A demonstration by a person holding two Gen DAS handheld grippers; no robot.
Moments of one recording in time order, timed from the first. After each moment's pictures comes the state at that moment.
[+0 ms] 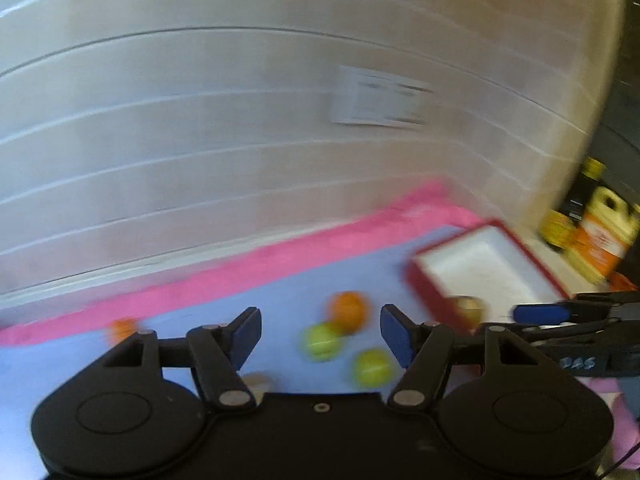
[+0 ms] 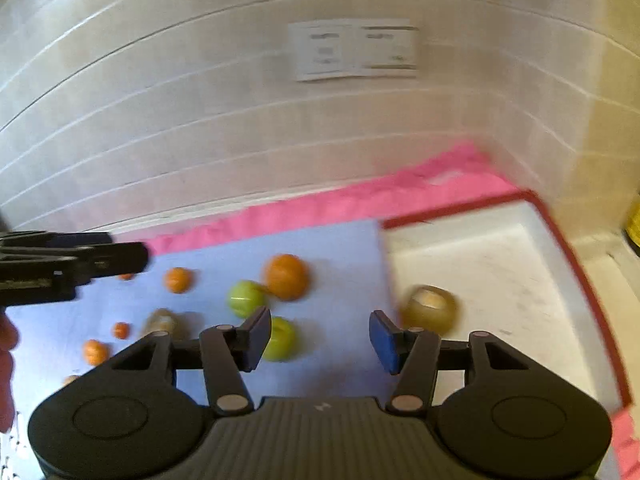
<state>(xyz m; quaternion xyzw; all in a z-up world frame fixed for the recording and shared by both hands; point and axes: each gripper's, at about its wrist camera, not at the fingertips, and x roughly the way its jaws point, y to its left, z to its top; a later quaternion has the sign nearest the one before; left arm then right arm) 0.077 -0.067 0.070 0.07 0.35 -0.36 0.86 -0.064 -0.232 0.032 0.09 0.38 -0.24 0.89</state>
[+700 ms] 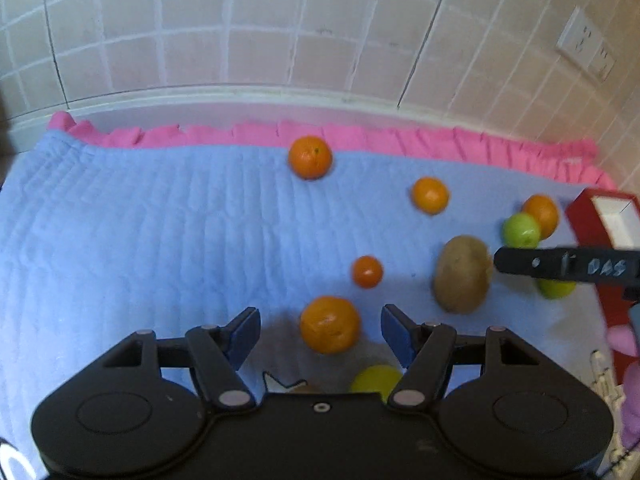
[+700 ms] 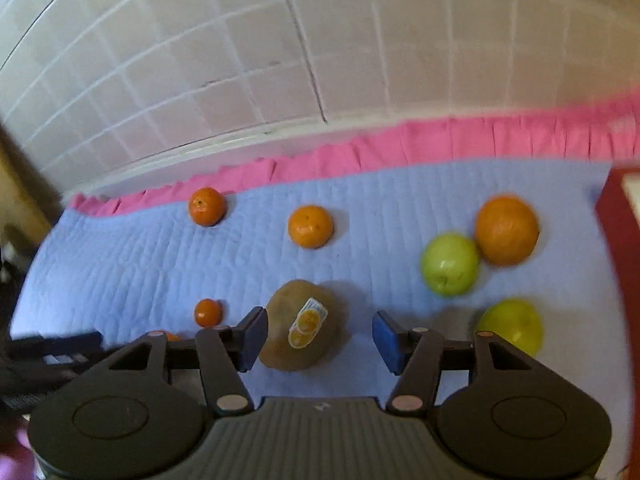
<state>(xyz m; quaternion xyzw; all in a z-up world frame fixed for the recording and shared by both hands) 0.131 0.052 -0.061 0.03 0.49 -0.23 0.84 0.073 -0.160 -0.091 0.17 0.46 -0.17 0.86</state>
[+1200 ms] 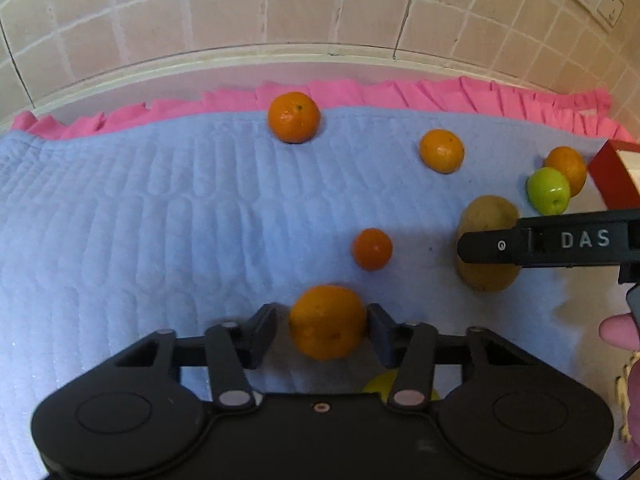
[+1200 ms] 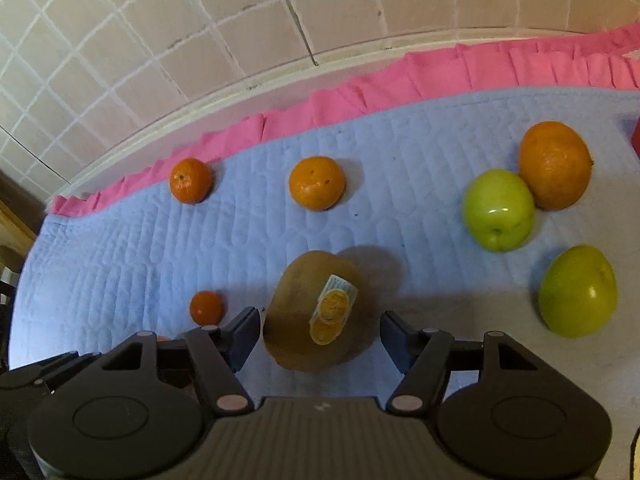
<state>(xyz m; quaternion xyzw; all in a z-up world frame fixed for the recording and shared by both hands) 0.145 0.029 -0.095 0.08 0.51 -0.23 0.82 0.105 -0.159 -0.130 0.20 0.51 -0.19 0.82</state>
